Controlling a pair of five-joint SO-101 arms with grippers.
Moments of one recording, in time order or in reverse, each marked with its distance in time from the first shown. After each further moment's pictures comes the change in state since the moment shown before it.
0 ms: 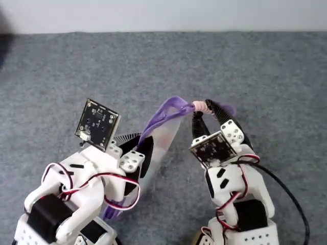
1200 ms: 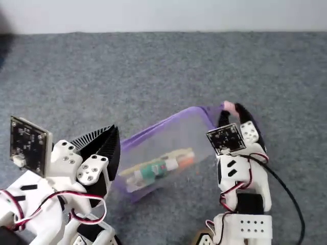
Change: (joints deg) left arm -5.5 -1.3 -14.4 6.3 -0.1; right arm 8.4 0.9 10.4 -15.3 1.1
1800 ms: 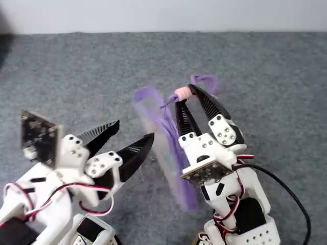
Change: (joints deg) left arm 0.0 0.0 5.5 -5.4 -0.1; right arm -22.1 0.0 -15.5 0.0 1.9
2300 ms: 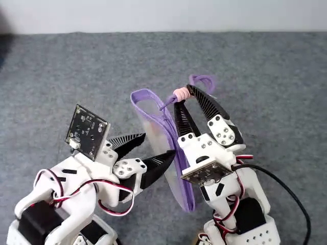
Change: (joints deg) left arm 8.9 0.4 9.1 -2.3 0.0; right arm -0.4 0.0 0.0 0.0 0.0
